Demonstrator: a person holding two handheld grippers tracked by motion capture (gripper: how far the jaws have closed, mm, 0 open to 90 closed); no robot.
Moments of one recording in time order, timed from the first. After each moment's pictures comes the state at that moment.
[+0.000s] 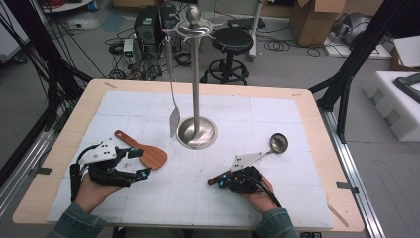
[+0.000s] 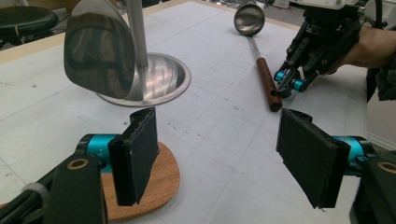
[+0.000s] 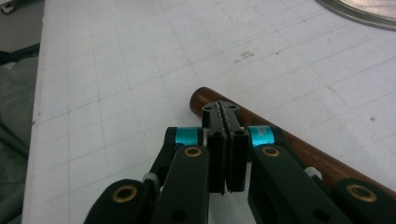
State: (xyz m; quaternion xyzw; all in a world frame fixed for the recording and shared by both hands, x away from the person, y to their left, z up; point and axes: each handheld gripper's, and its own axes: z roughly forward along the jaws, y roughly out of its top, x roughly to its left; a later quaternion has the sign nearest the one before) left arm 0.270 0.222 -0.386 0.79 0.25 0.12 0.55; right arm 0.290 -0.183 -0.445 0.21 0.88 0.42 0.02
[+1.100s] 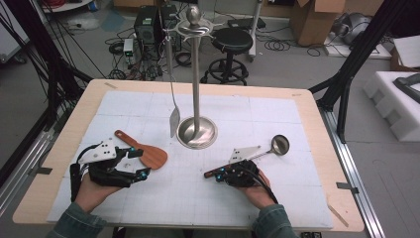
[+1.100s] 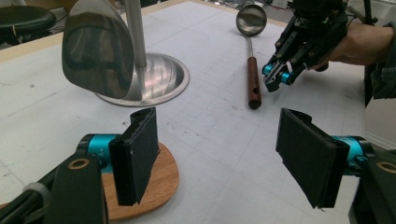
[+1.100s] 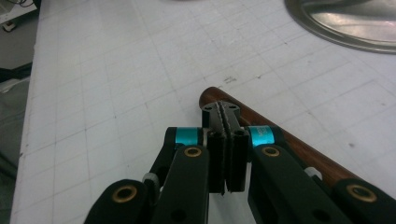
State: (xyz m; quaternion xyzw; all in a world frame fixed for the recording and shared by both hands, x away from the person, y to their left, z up) left arm 0.270 0.223 -0.385 0.79 0.24 0.12 0.55; right arm 0.305 -0.179 -0.440 0.22 0.87 0.44 0.02
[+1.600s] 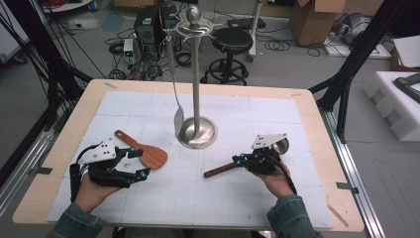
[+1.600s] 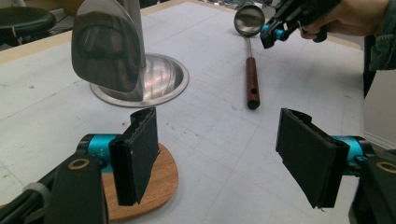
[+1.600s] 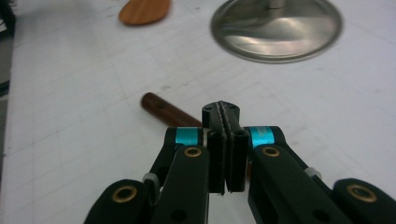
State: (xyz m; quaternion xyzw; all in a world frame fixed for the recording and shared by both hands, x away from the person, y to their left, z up) left arm 0.270 0.223 -0.385 0.79 0.24 0.12 0.55; right arm 0.325 -0.234 -0.407 0.26 0.85 0.45 0.06
